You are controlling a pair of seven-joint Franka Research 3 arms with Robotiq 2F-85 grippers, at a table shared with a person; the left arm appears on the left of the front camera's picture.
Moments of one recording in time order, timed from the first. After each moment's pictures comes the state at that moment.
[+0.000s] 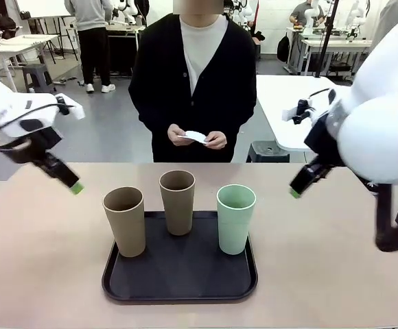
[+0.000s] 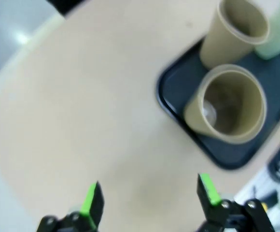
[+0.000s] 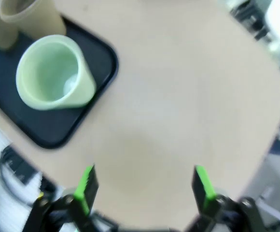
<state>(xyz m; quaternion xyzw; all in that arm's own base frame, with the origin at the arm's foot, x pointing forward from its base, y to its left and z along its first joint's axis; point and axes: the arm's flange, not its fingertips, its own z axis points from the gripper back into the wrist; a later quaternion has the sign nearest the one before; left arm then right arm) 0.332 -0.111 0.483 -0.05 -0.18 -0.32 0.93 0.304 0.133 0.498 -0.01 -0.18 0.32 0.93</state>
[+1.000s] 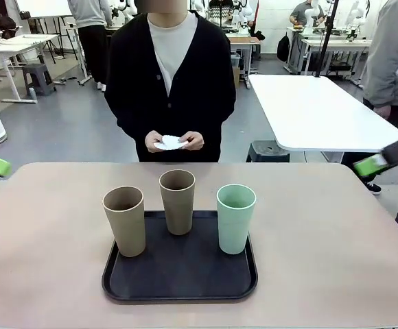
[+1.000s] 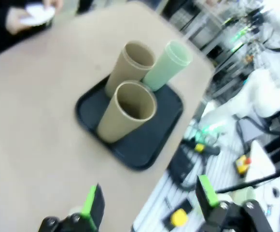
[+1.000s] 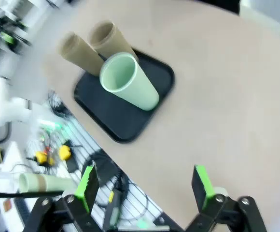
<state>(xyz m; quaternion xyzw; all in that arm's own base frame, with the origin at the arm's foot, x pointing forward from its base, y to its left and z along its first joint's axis) 0.297 0.033 0.509 -0.39 -0.22 -0.30 0.84 0.278 -0.031 0.532 0.31 -0.23 0.26 0.89</state>
